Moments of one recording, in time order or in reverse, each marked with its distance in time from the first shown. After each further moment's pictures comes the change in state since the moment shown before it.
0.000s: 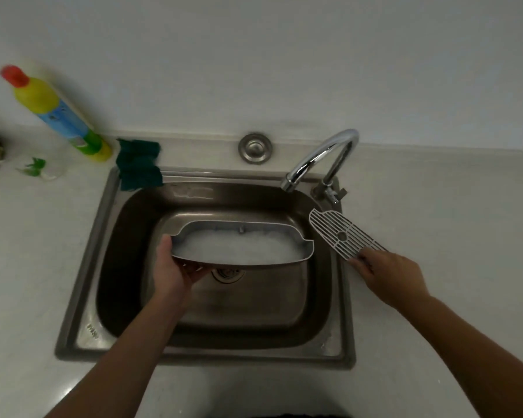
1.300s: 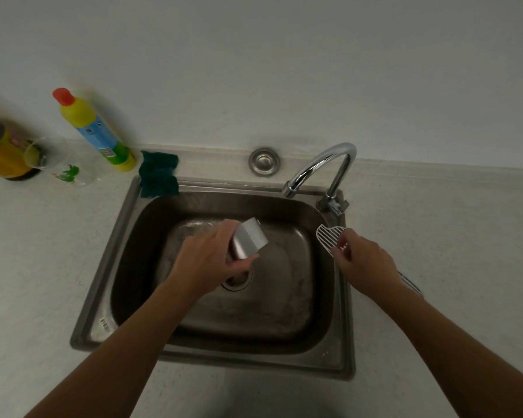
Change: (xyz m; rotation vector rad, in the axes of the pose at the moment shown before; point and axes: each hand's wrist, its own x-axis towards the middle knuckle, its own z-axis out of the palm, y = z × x) left_hand -0.041 0.034 0.034 1.420 -0.362 1.275; right_hand 0.028 -0.048 -0.022 0.360 0.080 0.020
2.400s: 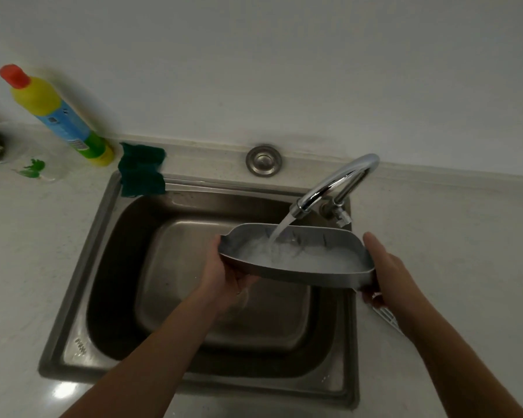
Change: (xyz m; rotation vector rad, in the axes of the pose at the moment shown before) left_hand 0.028 -0.006 0.088 -1.709 -0.029 -1.374; right_hand 0.003 -0.027 -0.037 0.678 -0.186 0.535
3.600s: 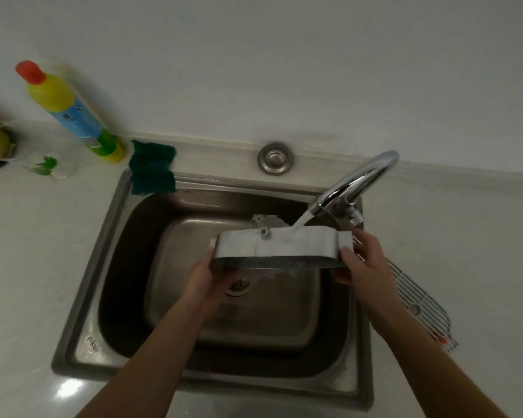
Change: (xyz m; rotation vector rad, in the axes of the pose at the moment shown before) left_hand 0.009 0.008 -0.062 -0.046 0.074 0.148; right_hand -0.001 -0.006 0.056 0.179 0.077 -0.145
